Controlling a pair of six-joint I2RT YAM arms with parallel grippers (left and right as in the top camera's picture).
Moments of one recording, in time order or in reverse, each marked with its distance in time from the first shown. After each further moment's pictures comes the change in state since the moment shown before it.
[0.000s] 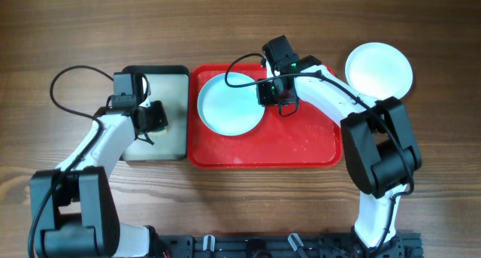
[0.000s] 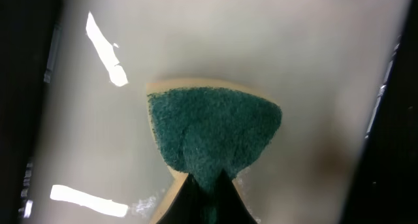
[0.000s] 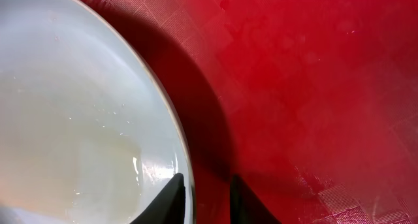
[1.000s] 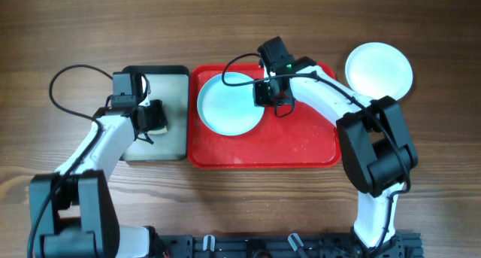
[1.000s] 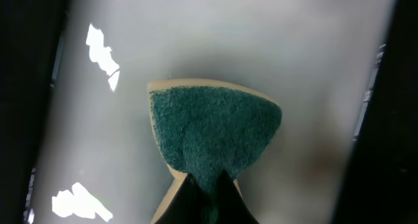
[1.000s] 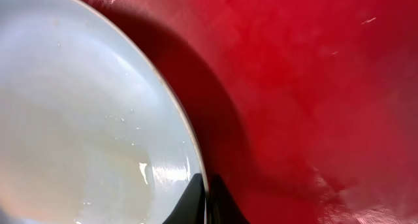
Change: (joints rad) left arm 0.000 -0.020 -0.002 0.011 0.005 0.004; right arm 0.020 0.016 0.021 -0.009 0.019 0.075
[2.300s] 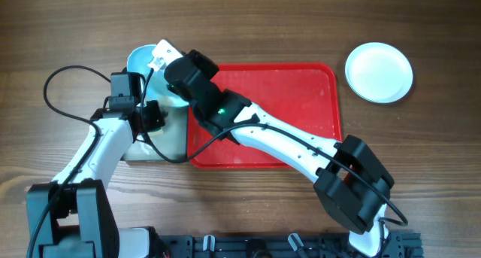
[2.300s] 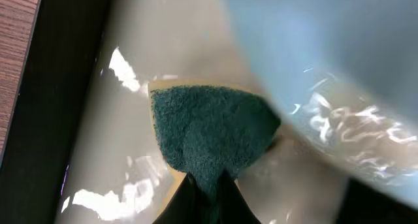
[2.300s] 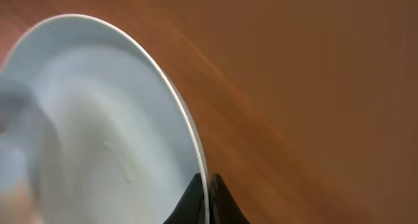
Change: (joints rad) left arm 0.000 -0.042 -0.001 -0.045 -0.057 -0.024; right arm 0.454 -0.069 0.133 0.623 0.640 -0.785
